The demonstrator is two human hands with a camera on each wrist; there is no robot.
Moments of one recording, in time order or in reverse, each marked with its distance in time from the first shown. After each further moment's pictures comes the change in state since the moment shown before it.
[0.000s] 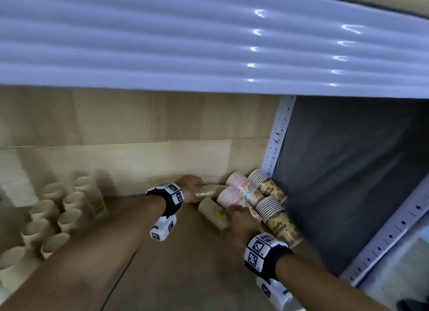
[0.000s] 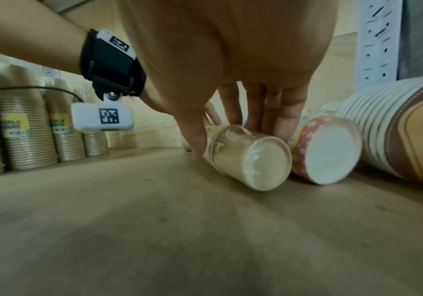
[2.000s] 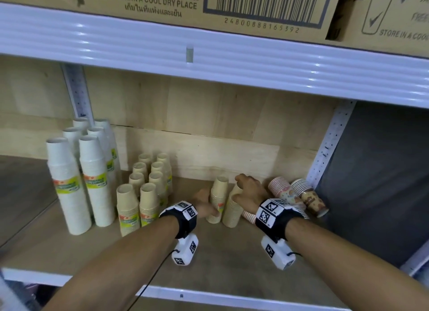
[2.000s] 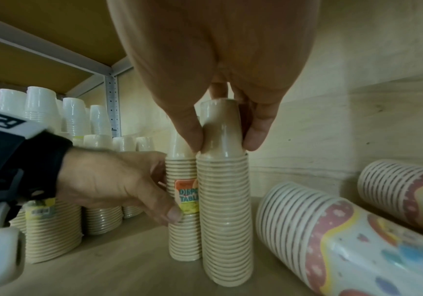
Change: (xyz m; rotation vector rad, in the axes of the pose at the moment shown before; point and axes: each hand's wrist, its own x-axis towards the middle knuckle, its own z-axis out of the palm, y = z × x) left_hand -0.156 -0.030 0.031 -0.525 0.198 -0.298; right_hand -0.026 -0.089 -0.066 0.249 0.017 -0.293
